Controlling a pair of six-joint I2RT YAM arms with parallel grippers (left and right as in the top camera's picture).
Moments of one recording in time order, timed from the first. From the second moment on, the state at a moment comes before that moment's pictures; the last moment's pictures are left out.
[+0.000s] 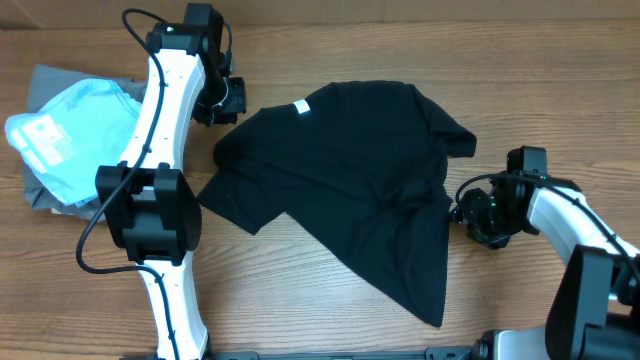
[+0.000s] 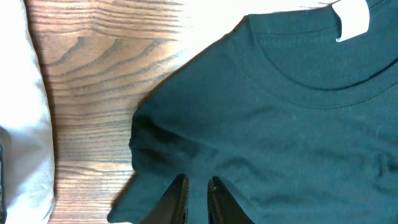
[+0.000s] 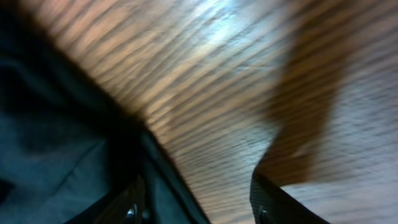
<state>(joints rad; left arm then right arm) -0.08 2.23 2.12 -1.34 0.08 -0.17 -0.17 1.62 0.80 -0.69 -0.32 0.42</state>
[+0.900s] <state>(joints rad) -0.08 2.23 2.12 -1.37 0.07 -0.17 -0.09 1.60 0.76 -0.71 -0.32 0.48</state>
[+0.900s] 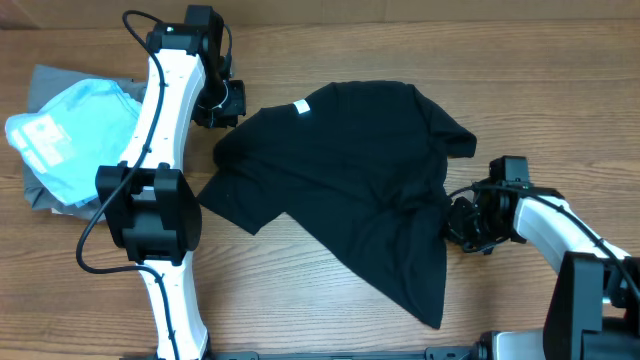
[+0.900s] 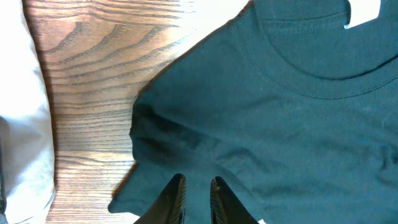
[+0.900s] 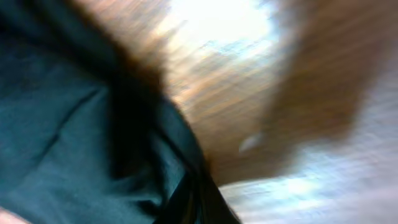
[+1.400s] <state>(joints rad) -0.08 2.23 2.12 -1.36 0.12 -0.13 -0.28 1.63 0.84 -1.00 0.23 0.81</state>
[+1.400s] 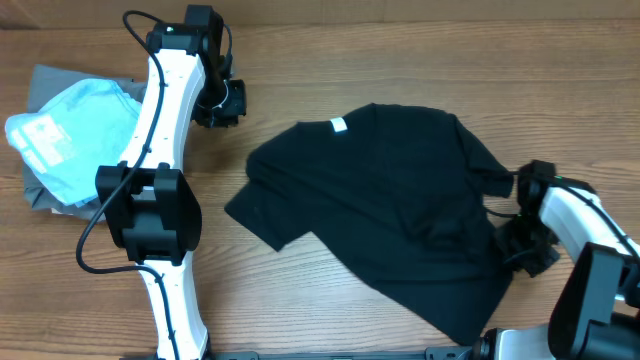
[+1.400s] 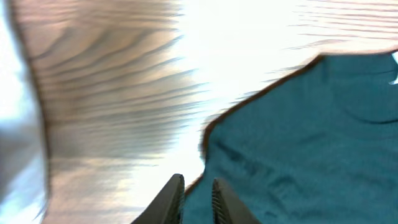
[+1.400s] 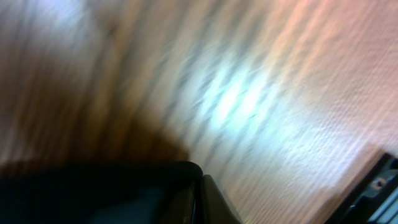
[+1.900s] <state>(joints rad) -0.34 2.25 2.12 -1.13 0.25 0.13 -0.36 1.63 0.87 -0.95 0.09 0.67</state>
